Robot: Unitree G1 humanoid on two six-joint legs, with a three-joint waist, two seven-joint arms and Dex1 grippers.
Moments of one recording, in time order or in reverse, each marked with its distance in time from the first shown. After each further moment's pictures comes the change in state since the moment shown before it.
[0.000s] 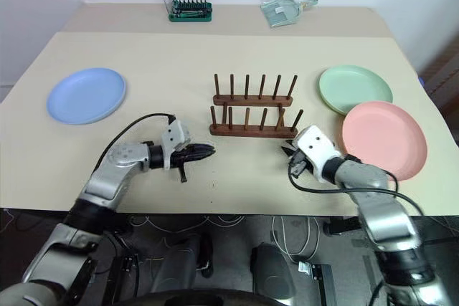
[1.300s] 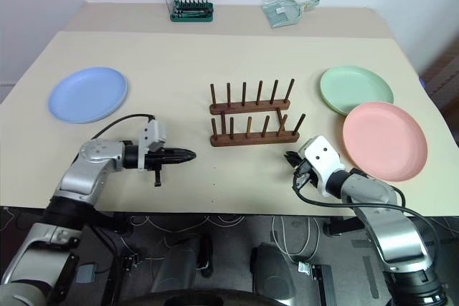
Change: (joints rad) left arm -0.022 0.058 0.049 0.017 0.015 0.012 -0.144; right arm 0.051 0.049 0.081 0.064 -0.034 -0.040 -0.088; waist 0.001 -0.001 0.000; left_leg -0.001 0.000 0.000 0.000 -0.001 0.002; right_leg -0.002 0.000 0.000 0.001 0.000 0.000
